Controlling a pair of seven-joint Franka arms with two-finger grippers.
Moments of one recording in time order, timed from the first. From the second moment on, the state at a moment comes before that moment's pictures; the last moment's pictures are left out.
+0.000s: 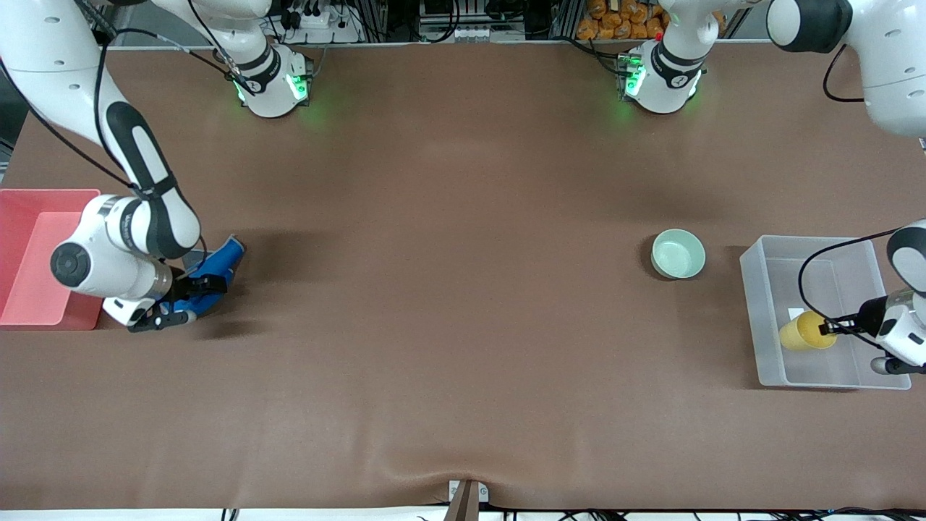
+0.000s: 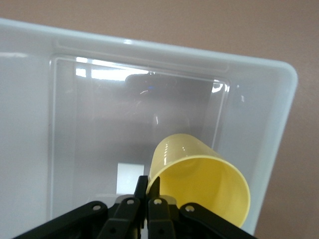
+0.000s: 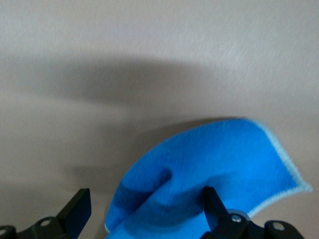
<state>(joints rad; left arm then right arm) 0.08 0.72 0.27 -1.43 -0.24 2.09 0.32 -0.13 0.49 0.00 -2.02 0.03 2.37 -0.33</state>
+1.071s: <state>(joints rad) 0.06 0.73 0.28 -1.31 -0.20 1.93 0.33 -0.13 0.45 0.00 -2.08 0.03 2.38 -0.36</state>
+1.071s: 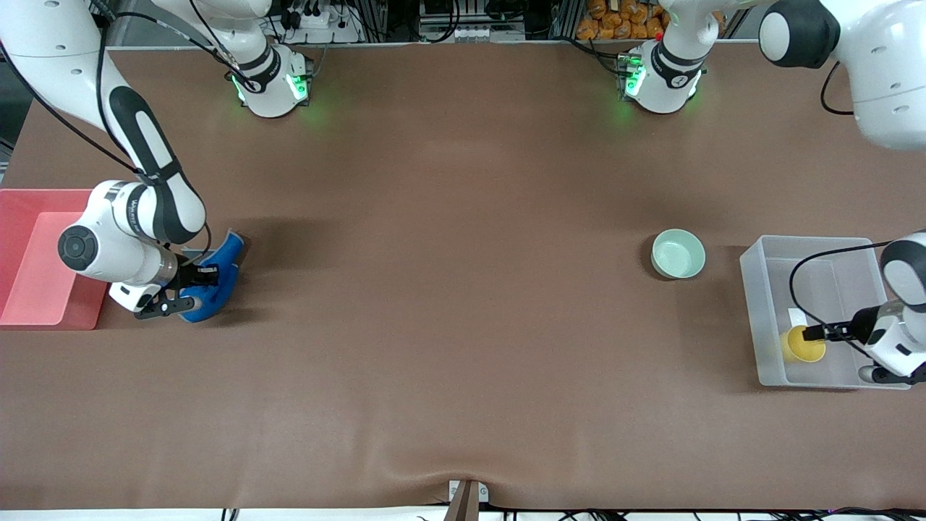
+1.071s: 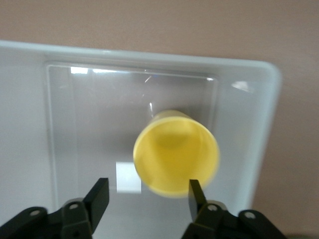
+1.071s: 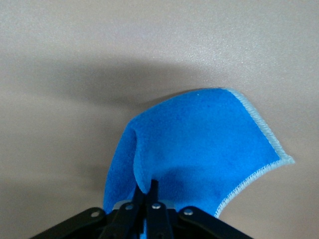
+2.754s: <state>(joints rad) -0.08 0.22 0.08 -2.38 -0.06 2.55 -0.06 -0.35 0.27 -0.02 -1.61 -0.08 1.57 -0.72</state>
